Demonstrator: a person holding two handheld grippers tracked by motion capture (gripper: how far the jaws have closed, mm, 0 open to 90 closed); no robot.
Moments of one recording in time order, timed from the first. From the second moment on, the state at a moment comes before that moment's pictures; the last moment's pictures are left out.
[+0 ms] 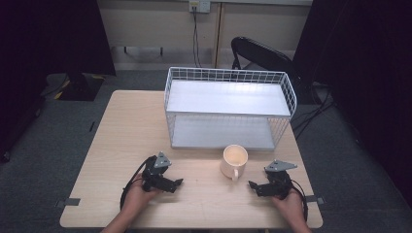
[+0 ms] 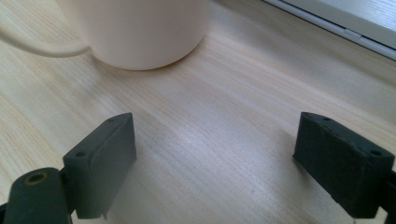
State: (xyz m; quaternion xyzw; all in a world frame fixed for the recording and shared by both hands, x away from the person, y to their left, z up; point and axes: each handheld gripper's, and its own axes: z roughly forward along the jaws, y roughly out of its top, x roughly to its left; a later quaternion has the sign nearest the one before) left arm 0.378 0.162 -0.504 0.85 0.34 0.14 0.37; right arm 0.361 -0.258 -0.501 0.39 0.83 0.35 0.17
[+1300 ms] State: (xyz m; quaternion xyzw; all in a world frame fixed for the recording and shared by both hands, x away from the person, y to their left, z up) left arm 0.379 0.162 -0.503 0.85 0.34 0.14 0.37; right arm 0.375 -0.265 -0.444 0.42 0.83 0.32 0.16
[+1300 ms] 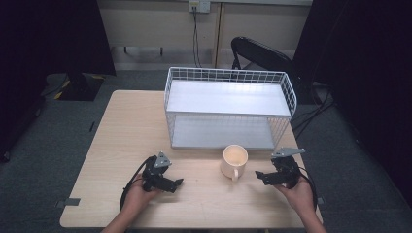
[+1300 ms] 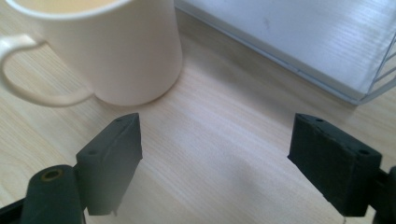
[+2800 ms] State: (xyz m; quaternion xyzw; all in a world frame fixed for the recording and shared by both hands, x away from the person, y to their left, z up) left arm 0.378 0.162 -0.503 0.85 0.34 0.14 0.37; right arm 0.412 -0.213 -0.409 0.41 0.83 0.34 0.16
